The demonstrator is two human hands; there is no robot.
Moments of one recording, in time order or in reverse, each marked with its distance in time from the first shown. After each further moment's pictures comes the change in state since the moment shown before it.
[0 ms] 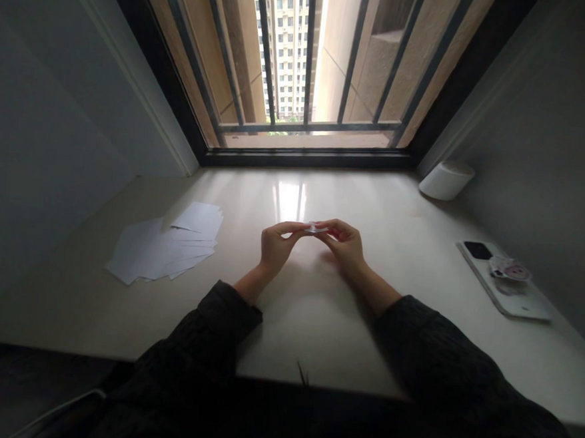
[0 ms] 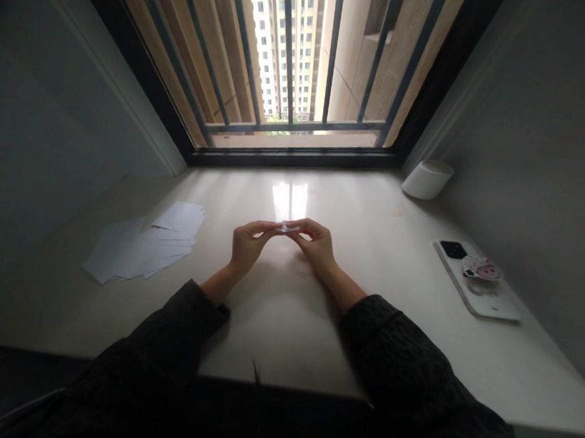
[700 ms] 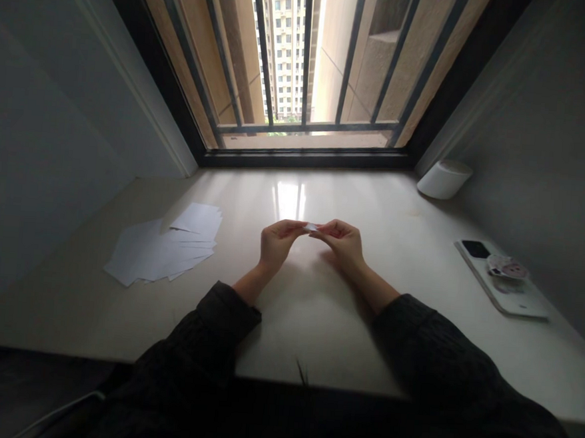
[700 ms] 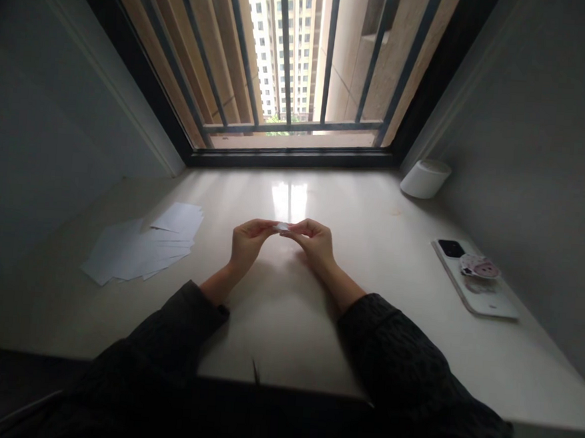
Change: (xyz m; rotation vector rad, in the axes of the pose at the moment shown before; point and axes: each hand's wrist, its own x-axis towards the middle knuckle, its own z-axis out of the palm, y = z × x) left_hand 0.001 -0.004 0.005 -0.266 0.003 -0.110; right_hand 0.002 0.002 0.000 0.024 0.109 0.132
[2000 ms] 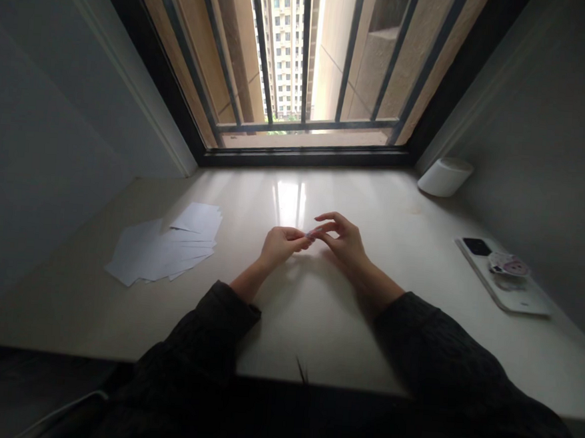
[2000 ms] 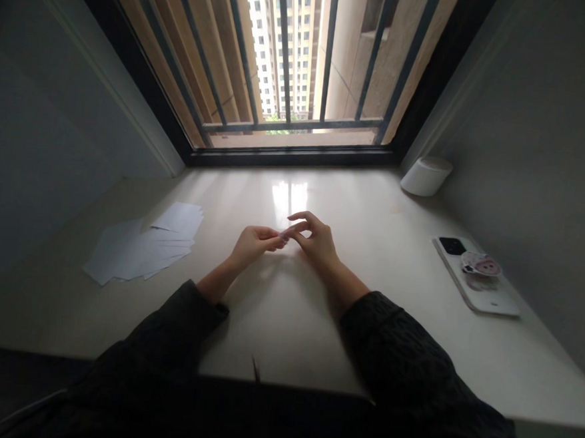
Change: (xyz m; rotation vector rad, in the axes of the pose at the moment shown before) left_hand 0.002 -0.001 -0.009 0.221 -0.264 -0.409; right_hand 0.001 -0.013 -0.009 -0.307 -0.150 -0.102
